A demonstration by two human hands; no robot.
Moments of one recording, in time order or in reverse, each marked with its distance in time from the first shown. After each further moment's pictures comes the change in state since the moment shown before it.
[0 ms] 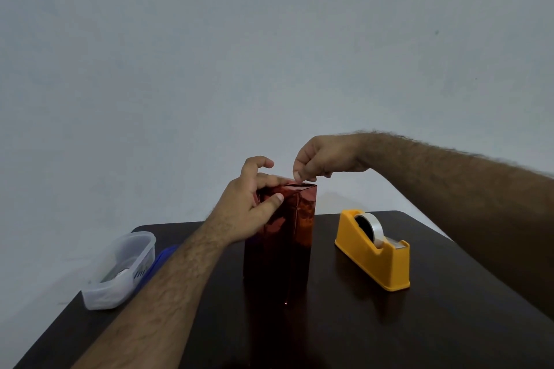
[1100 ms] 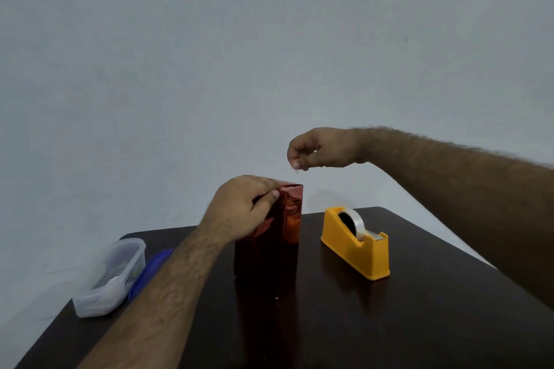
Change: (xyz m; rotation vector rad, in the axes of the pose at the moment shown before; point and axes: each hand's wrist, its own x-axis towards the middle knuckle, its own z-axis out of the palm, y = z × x) left_hand 0.007 0.021 0.000 0.354 -0.084 0.121; right_hand -0.041 0.003 -0.016 -0.196 0.125 -0.180
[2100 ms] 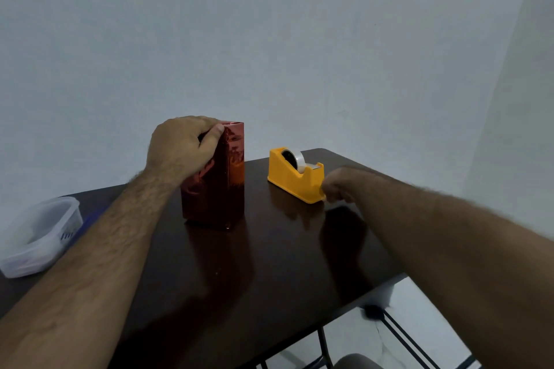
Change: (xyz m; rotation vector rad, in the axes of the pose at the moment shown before) left_hand -0.004 0.010 0.014 0.120 0.138 -0.063; right_hand -0.128 0.081 0.141 -0.084 -0.113 1.050
